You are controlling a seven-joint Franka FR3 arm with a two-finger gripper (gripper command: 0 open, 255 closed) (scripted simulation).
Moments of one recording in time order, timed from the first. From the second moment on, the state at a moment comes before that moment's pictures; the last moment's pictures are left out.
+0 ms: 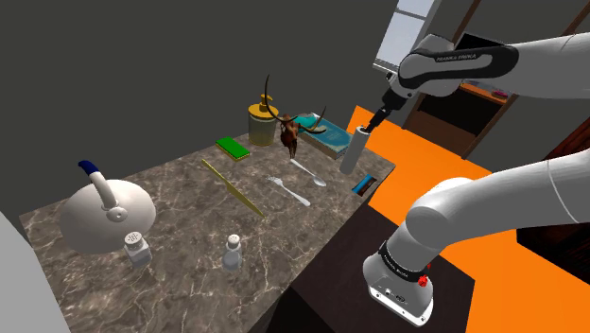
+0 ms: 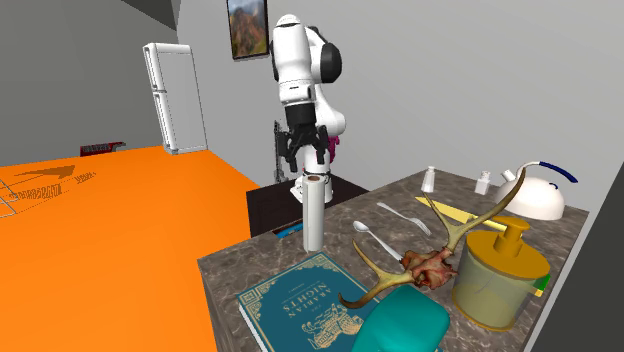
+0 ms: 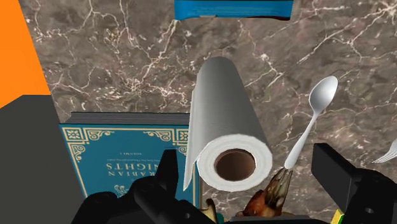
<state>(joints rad) -0.18 -0.58 -0.55 -2.54 -0.18 2.17 -0.68</state>
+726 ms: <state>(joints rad) -0.17 -0.52 -0.59 -2.59 -0.18 2.29 -0.70</state>
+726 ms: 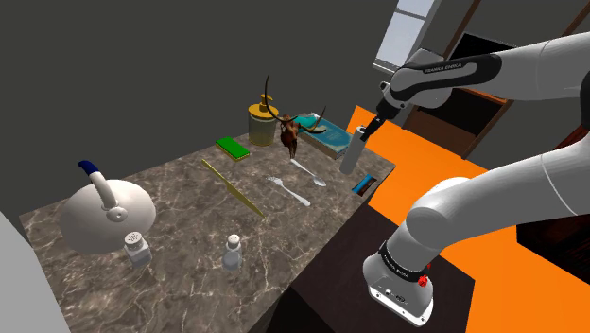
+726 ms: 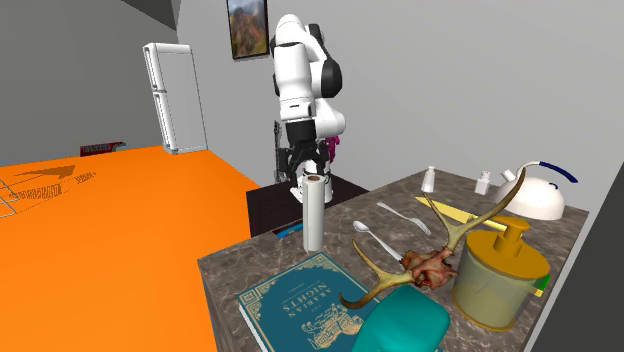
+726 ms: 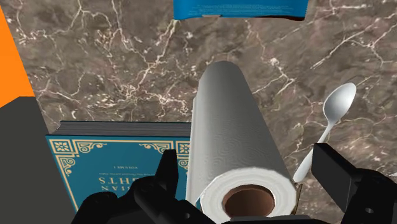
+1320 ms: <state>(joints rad) -0.17 -0.52 -0.59 -2.59 -0.18 2.29 -0.70</state>
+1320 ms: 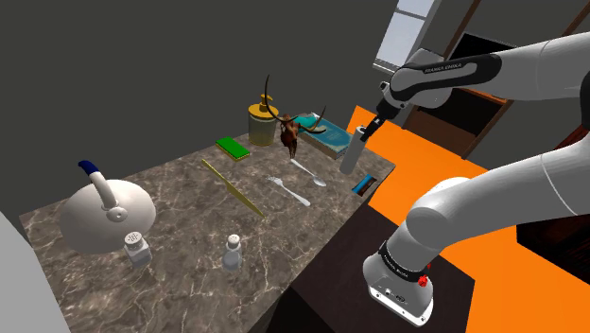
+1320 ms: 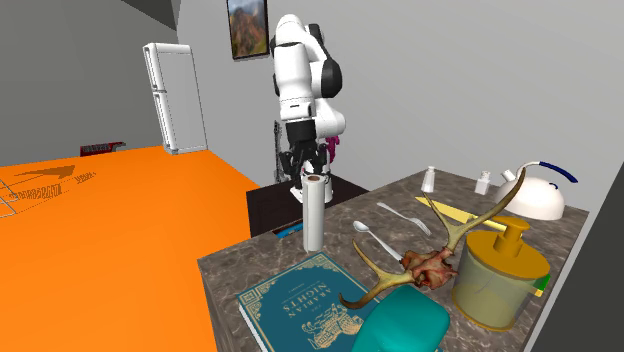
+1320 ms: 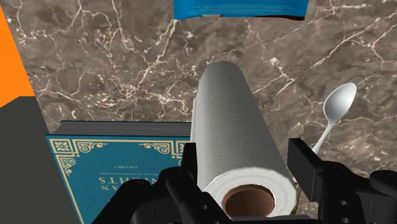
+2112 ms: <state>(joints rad) -0.17 -0.56 -0.56 -2.53 -0.17 2.19 -0.69</state>
